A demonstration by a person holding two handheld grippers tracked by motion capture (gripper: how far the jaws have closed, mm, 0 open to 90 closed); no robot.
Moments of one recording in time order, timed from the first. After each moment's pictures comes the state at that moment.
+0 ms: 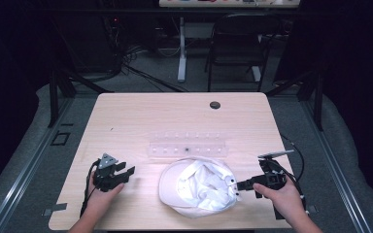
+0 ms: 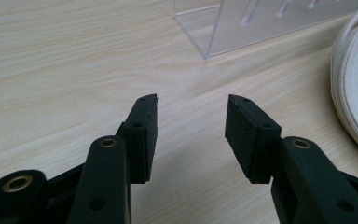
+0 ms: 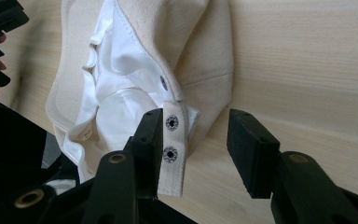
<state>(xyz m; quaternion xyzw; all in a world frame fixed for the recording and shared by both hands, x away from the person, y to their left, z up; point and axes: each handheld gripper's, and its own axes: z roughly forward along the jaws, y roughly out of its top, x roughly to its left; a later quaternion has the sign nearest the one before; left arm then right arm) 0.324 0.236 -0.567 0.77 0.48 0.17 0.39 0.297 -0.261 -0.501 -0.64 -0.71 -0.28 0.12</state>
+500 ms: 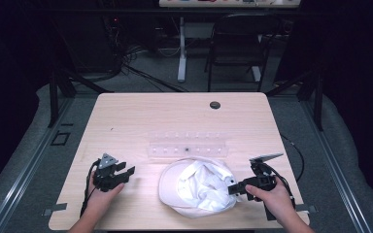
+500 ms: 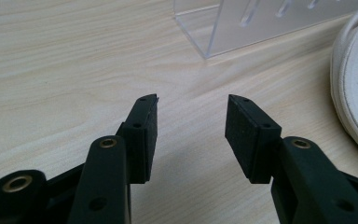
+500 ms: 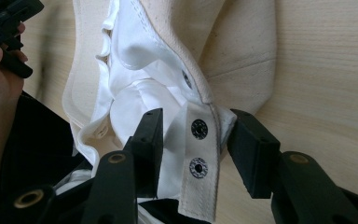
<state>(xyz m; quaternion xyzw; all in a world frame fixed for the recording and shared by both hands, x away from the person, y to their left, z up) 0.324 0.236 -0.567 0.77 0.48 0.17 0.39 0.303 -0.246 -0.523 -0.63 -0.70 -0.28 0.19</state>
